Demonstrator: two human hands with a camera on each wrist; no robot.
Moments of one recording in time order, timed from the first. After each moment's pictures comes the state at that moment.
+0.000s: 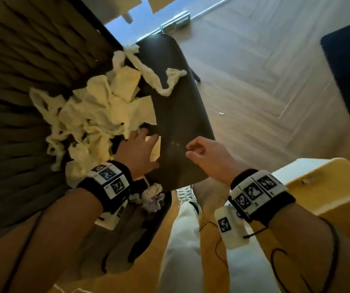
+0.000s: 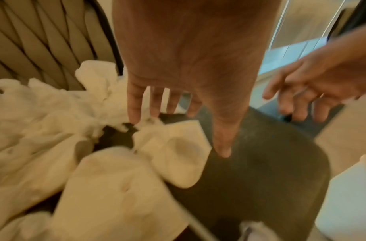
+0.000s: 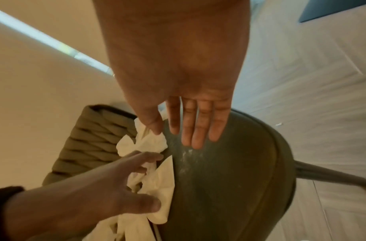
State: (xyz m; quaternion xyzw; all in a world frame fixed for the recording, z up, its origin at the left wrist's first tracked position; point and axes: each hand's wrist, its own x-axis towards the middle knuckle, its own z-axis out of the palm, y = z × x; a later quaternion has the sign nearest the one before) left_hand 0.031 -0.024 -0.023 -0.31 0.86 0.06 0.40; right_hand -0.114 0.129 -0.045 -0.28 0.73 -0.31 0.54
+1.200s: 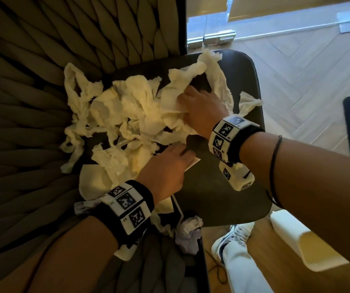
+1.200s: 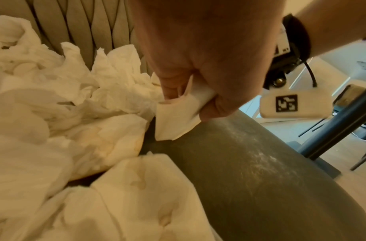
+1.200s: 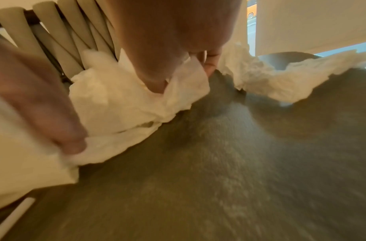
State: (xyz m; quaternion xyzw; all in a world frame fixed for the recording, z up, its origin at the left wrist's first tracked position) left_hand 0.092 -0.094 -0.031 -0.28 0.90 0.27 0.21; right_hand -0.076 -0.129 -0.074 -0.67 0.72 0.00 0.20
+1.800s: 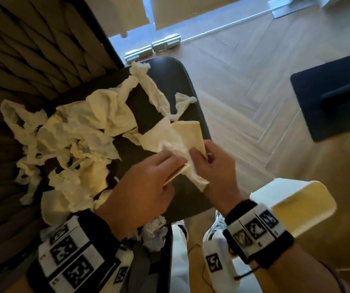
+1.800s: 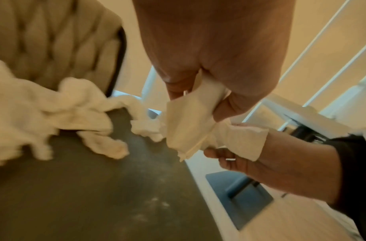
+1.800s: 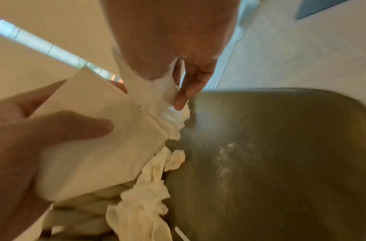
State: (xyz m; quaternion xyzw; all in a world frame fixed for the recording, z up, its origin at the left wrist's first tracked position) left_hand 0.031 -0.041 0.046 -0.22 0.90 0.38 0.07; right_hand -0.091 0.064 -0.019 -0.23 0.79 -0.46 0.33
